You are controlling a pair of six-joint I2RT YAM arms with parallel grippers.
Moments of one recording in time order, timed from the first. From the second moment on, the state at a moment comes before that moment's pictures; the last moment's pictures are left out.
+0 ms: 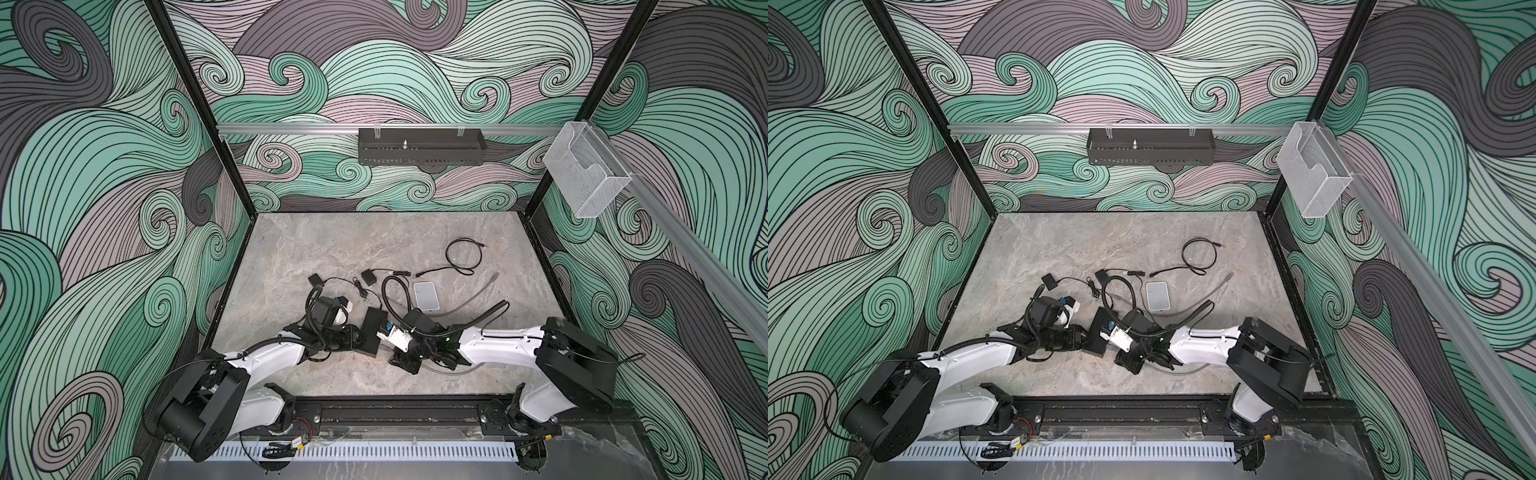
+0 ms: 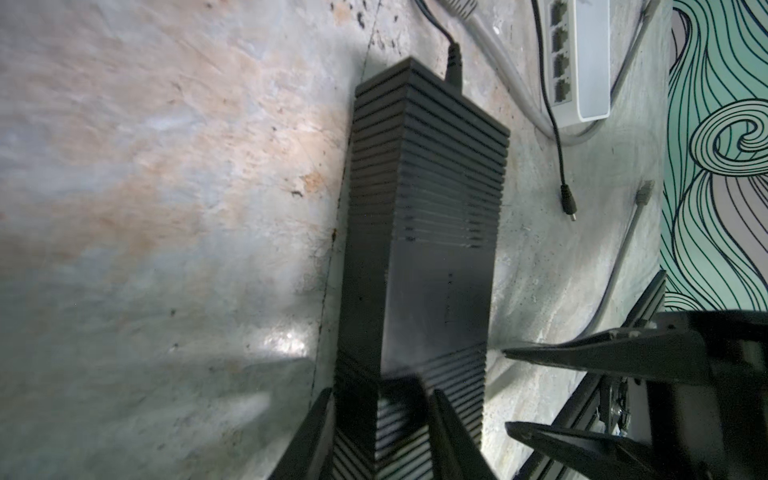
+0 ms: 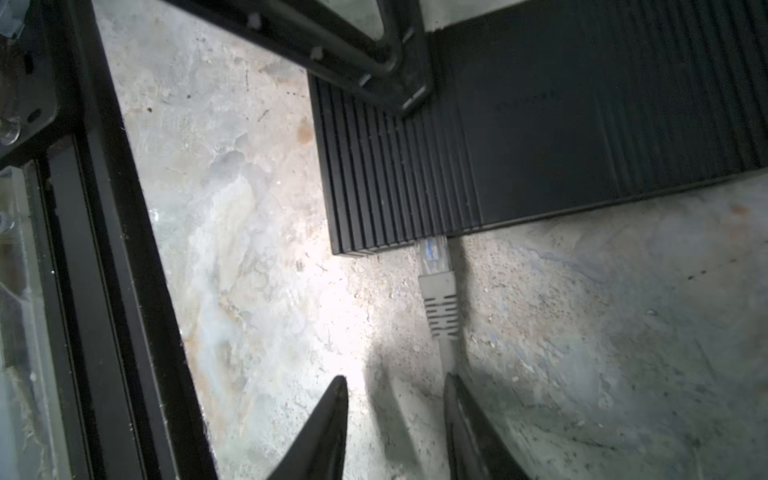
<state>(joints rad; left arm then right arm) -0.50 1.24 0.38 -0.10 0.42 -0.57 1.02 1.56 0.68 -0.07 -0.23 -0.03</state>
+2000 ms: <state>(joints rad) -0.53 1.30 0.29 0.24 0.28 -0.64 1.06 1.78 0.94 -0.21 -0.06 0.07</state>
